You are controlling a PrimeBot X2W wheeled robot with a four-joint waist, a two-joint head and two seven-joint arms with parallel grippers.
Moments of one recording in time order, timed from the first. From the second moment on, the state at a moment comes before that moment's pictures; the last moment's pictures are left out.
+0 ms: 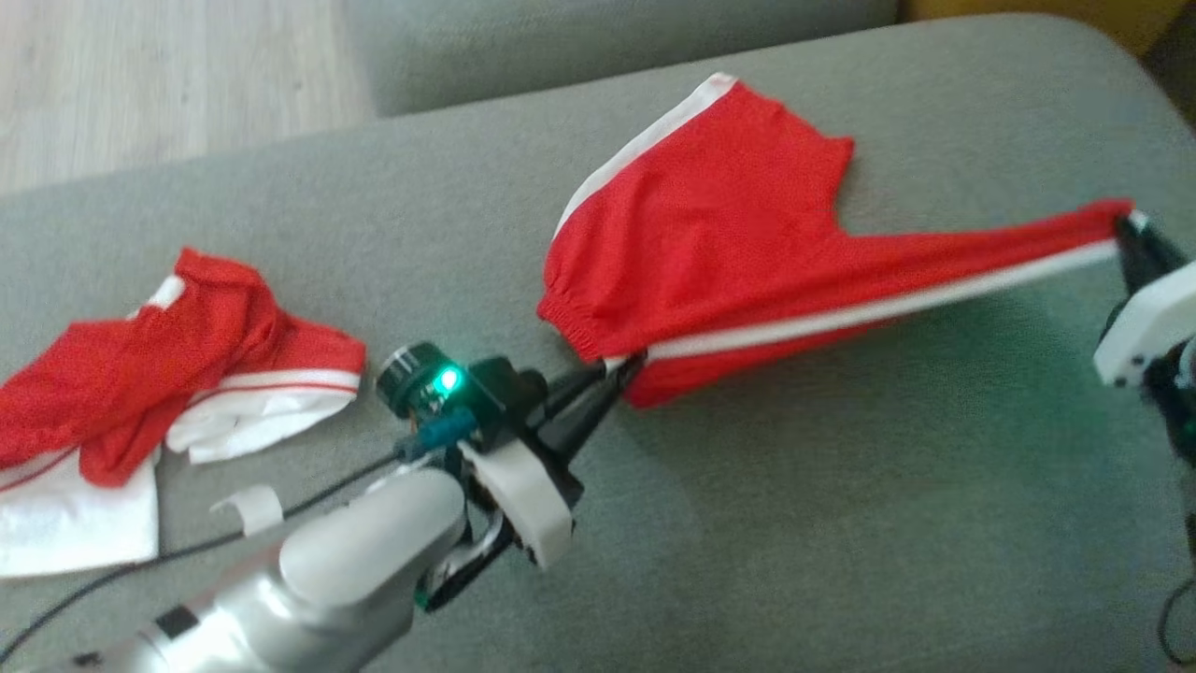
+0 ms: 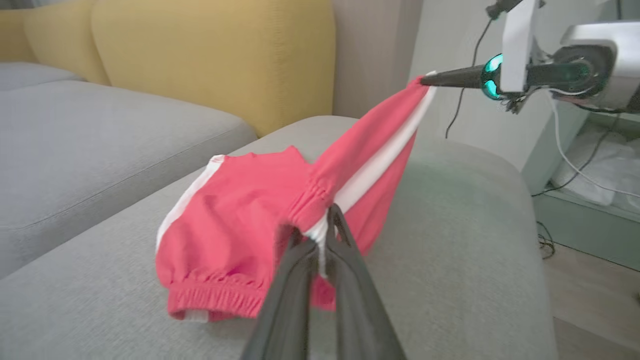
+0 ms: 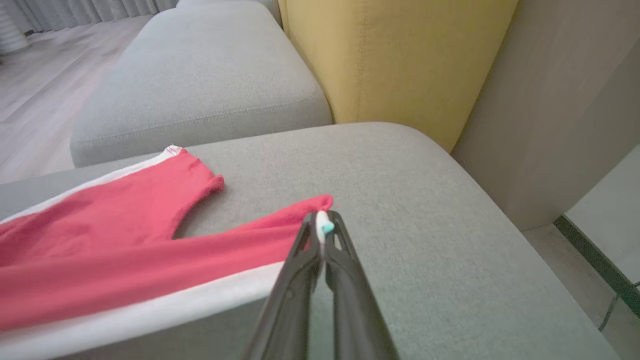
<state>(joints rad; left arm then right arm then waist) -0.72 0.36 -1.26 0.31 -0.78 0.02 -0.17 -0.48 -0.37 -0.02 0.58 0.32 0.13 0.22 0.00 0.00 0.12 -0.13</state>
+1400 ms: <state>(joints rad) -1.05 0.12 -1.21 0.57 -0.76 0.00 -0.17 -1.16 -0.26 -0.27 0.99 -0.27 0.13 0.12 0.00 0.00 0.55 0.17</state>
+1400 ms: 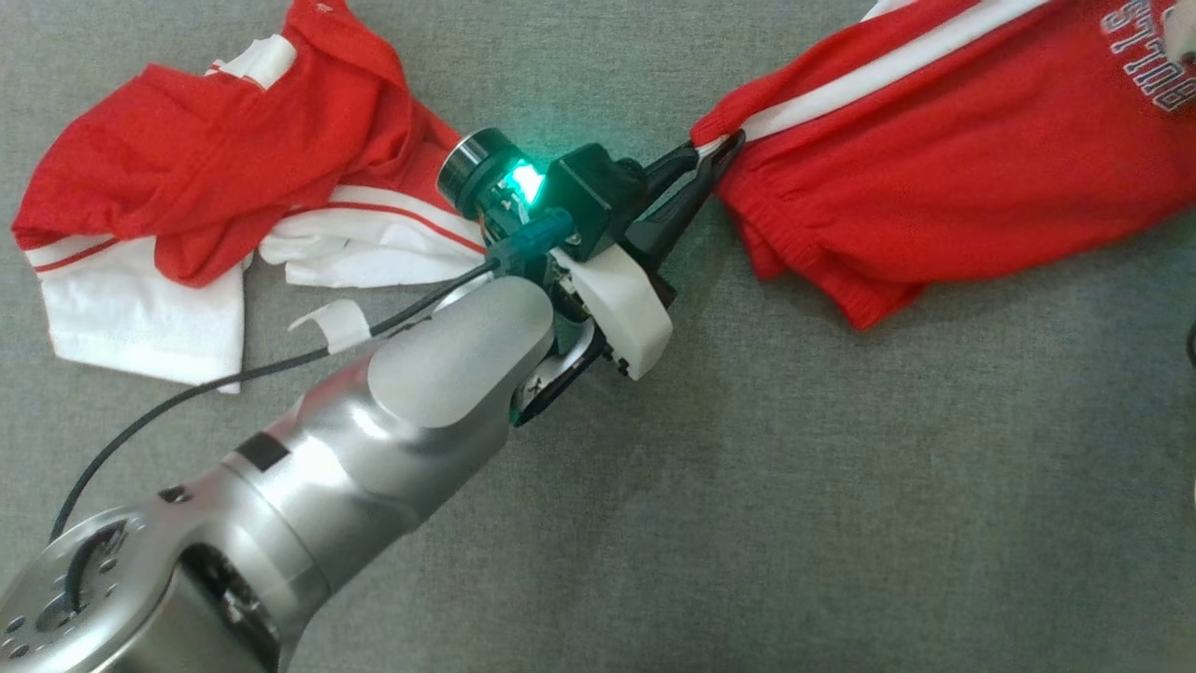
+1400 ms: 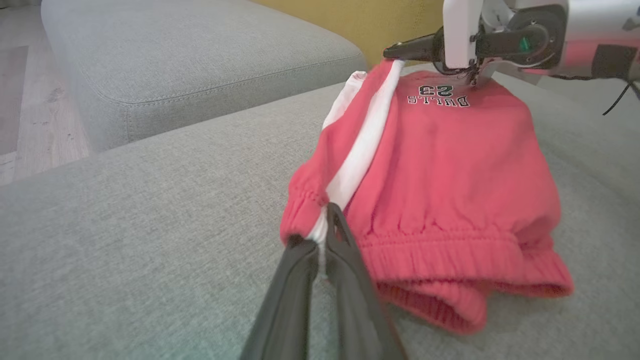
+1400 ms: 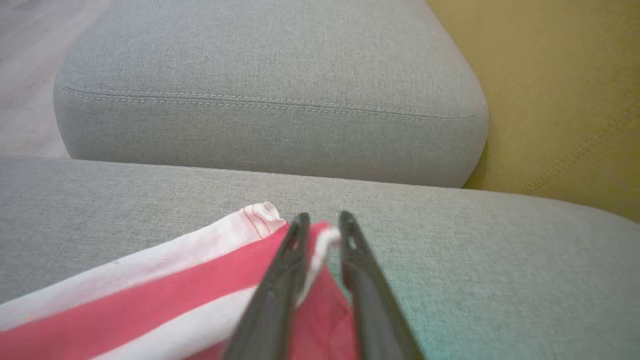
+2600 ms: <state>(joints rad) -0.49 0.21 -0.55 0.28 -0.54 0.18 -0.25 -0.52 -0.09 -0.03 0.55 0.21 0.13 -0.26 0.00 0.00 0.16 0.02</state>
